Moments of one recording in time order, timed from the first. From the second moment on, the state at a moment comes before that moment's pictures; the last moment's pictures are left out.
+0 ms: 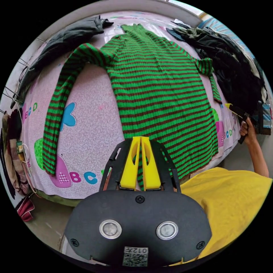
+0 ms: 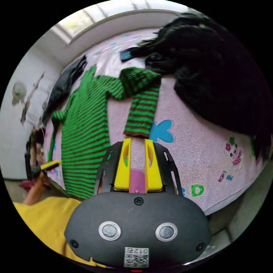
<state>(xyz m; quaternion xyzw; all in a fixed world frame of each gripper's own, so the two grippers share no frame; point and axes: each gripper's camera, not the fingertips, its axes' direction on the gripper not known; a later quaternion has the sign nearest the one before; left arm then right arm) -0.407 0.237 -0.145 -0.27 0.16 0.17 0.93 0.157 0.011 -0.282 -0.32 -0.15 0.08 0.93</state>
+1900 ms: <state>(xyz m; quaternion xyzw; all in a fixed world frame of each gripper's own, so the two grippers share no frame) -0.405 0.165 -0.047 -0.36 0.24 0.16 0.89 0.012 0.018 -0.401 -0.04 0.31 -0.64 0.70</state>
